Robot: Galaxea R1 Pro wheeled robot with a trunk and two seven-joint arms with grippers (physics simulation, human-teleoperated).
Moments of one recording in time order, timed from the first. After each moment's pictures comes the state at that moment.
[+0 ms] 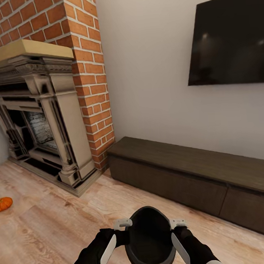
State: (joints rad) left arm -0.52 -0.16 -0.22 -0.56 0.22 0.51 0.05; right arm -0.48 0.14 0.09 -0.59 -0.15 0.53 -0.20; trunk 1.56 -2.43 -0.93
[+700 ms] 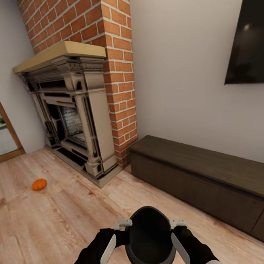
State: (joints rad) left arm -0.52 -0.16 -0.22 -0.56 0.23 0.51 0.05; right arm -0.48 0.14 0.09 -0.60 -0.14 0.54 -0.20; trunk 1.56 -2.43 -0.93
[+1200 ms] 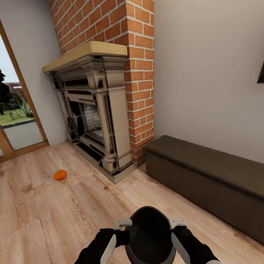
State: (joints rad) left arm -0.52 -0.16 -0.22 -0.56 0.23 0.51 0.05; right arm -0.48 0.14 0.09 -0.60 -0.14 0.54 -0.20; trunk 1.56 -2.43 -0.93
